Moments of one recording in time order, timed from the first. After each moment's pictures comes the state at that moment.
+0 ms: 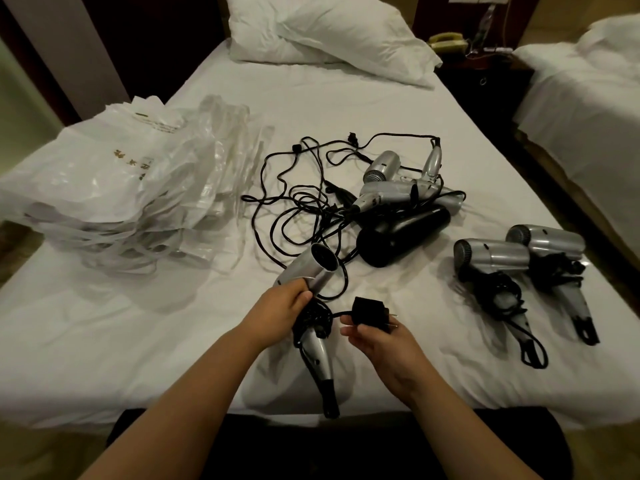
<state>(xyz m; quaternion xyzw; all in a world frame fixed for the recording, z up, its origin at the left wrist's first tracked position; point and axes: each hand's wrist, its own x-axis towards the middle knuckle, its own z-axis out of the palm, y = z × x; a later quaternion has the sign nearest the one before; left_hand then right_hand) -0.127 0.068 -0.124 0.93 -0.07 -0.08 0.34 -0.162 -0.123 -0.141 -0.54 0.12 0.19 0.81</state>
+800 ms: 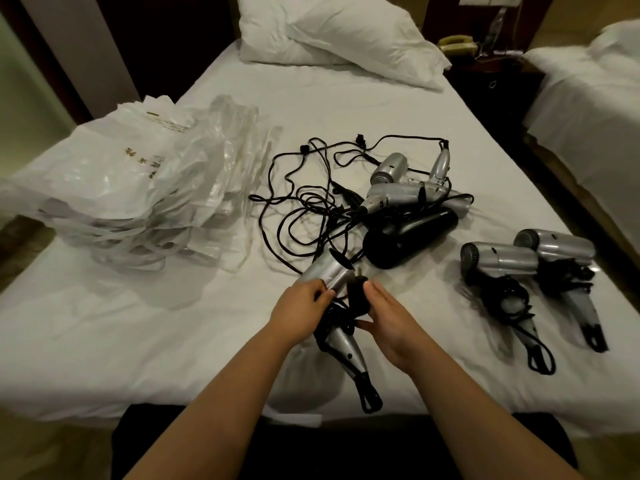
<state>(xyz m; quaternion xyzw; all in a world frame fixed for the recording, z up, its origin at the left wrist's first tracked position) -0.123 0.042 -0.129 0.92 0.02 -0.07 0.38 -0.130 -0.111 -0.129 -0.64 0.03 0.20 0.74</state>
